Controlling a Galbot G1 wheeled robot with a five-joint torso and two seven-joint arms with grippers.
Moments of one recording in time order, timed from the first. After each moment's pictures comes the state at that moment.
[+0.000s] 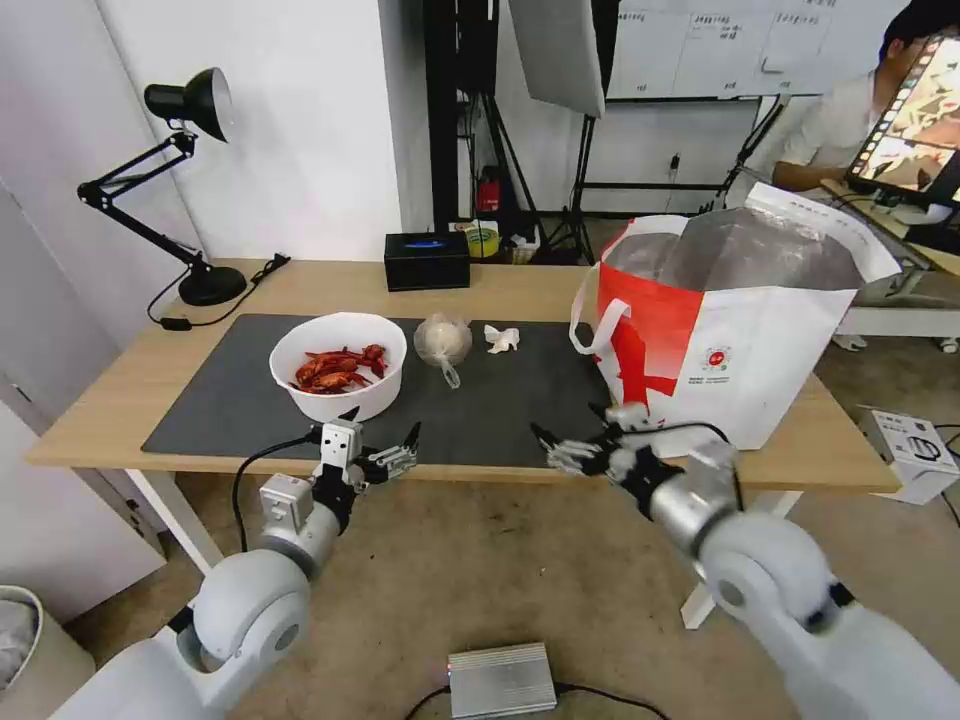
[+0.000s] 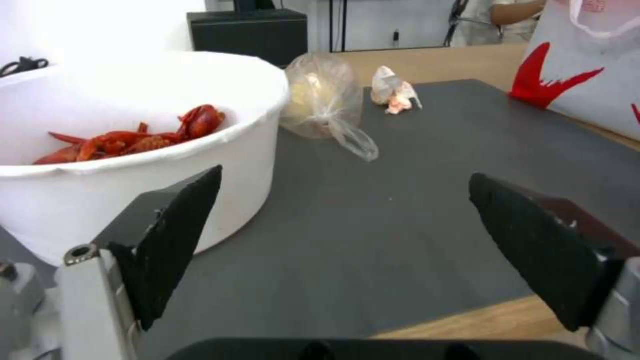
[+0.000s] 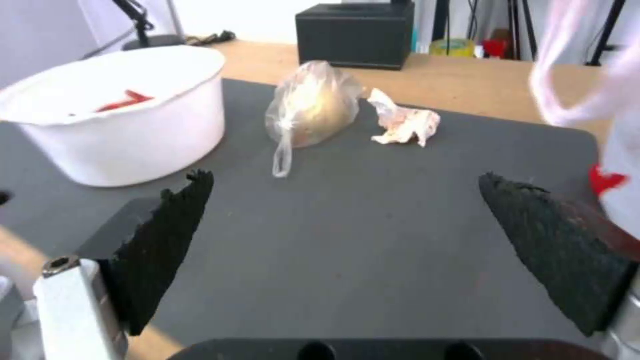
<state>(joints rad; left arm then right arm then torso) 1.22 -0.85 -0.16 -2.14 -0.62 0.21 -0.34 -0.97 0.96 0.10 2.06 0.72 -0.45 0.19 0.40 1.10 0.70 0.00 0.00</state>
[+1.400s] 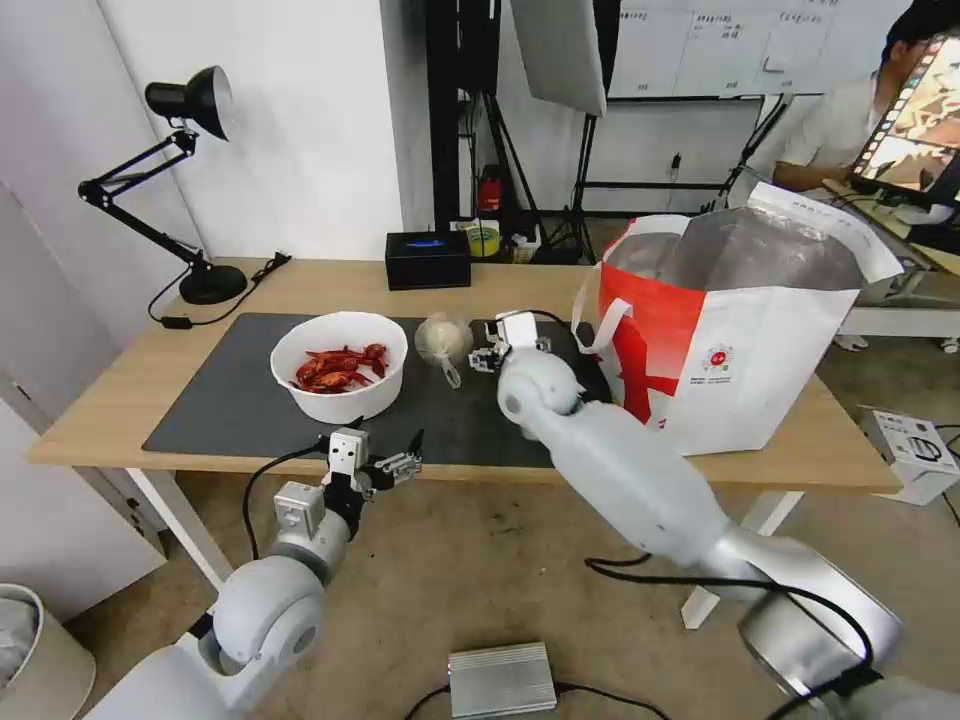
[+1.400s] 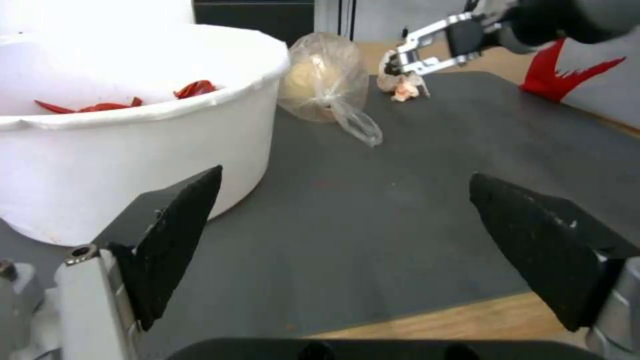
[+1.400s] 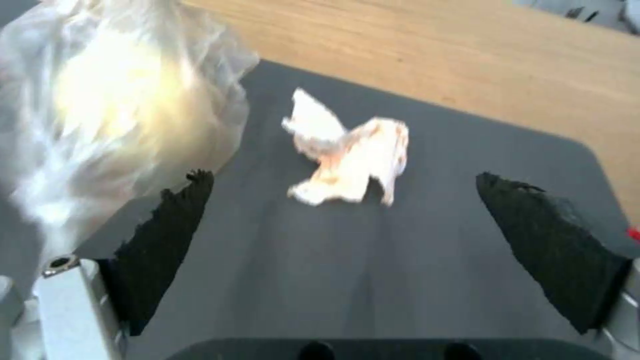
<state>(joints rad) 1.22 -0.92 -0.14 -2.09 -0.58 0.21 -0.34 -0.26 1.40 -0.32 1.26 0.83 -0.68 0.72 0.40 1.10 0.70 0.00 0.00</state>
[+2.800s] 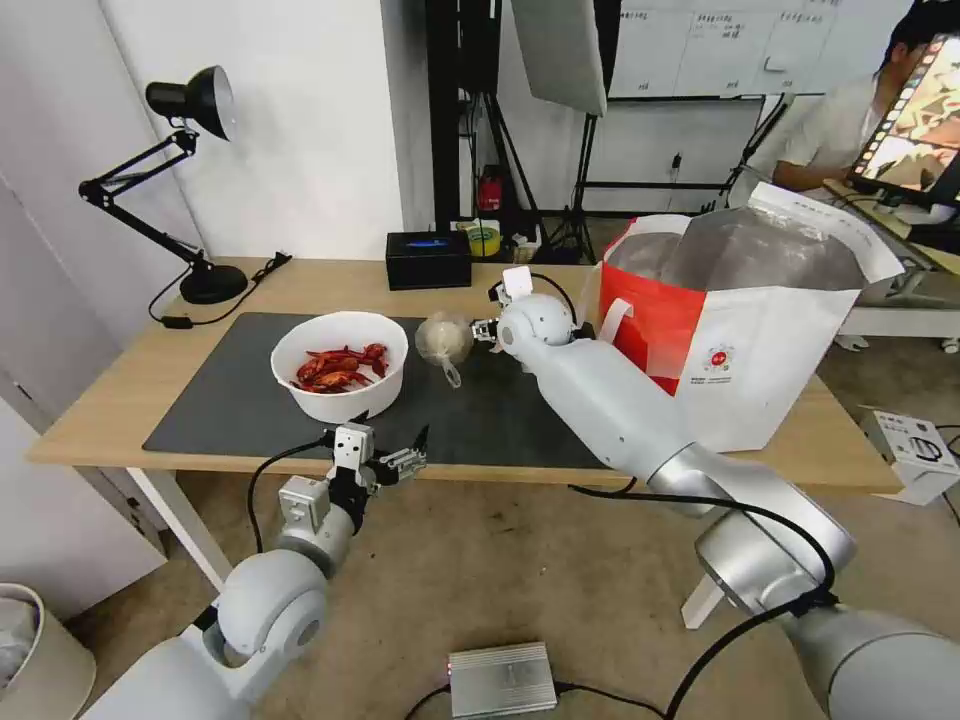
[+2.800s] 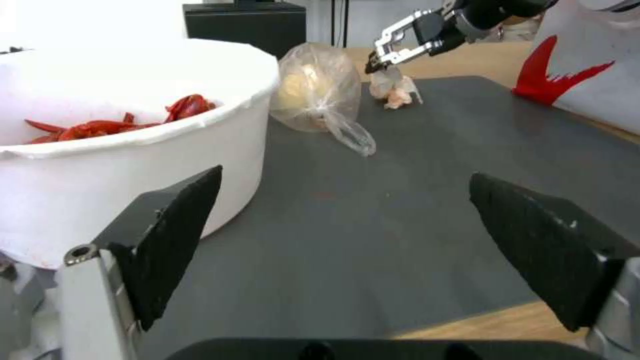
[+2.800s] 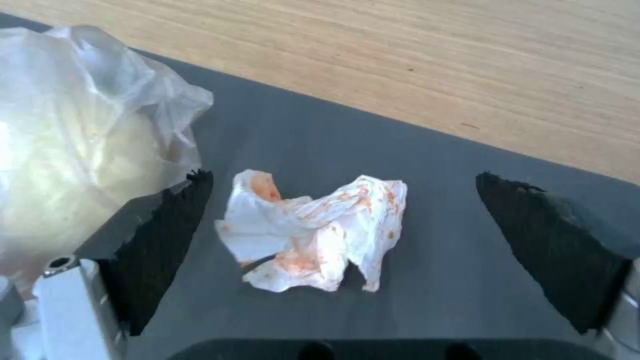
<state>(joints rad) 1.19 -0.91 -0.13 -2.09 -0.58 0.21 -0.33 -0.09 1.45 -0.30 0.95 0.84 -0.72 0.46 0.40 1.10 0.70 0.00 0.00</state>
